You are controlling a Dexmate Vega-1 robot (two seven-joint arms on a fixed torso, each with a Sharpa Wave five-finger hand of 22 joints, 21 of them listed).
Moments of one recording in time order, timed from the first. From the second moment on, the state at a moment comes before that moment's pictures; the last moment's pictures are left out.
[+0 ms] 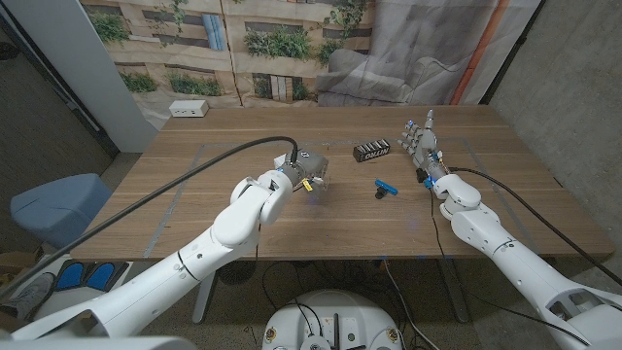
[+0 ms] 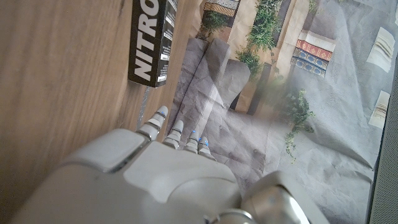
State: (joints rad) left arm 0.91 0.66 0.69 -2.13 1.21 0.40 -0.43; left_hand 0.99 -0.13 0.34 -0.16 0.33 0.48 -0.03 0.98 0.36 0.71 -0.15 0.69 0.64 0.78 -0.09 0.37 0.50 0.49 -0.03 0.22 0.18; right arm -0.84 -0.51 -0.37 -1.30 0.65 0.29 0.03; right_hand -0.03 0.07 -0.27 0.19 0.33 -0.14 -0.05 0.22 0.34 -0.13 -0.10 0.22 0.41 -0.11 -0.04 0.25 0.55 0.04 0.10 0.25 0.20
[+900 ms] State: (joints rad) left arm 1.01 0.65 0.61 -2.08 0.84 0.38 0.05; left_hand 0.96 -0.10 0.35 -0.16 0.34 0.46 -0.04 0.98 0.34 0.70 -0.15 0.63 0.57 0.76 -0.08 0.29 0.44 0.45 -0.03 0.21 0.18; right arm -0.84 -0.51 -0.37 -1.30 0.65 0.29 0.03; right_hand -0.03 0.07 -0.27 0.19 0.33 -0.14 -0.05 0.22 0.34 -0.13 -0.10 0.22 0.41 -0.11 -0.04 0.25 0.55 0.04 0.10 0.25 0.20
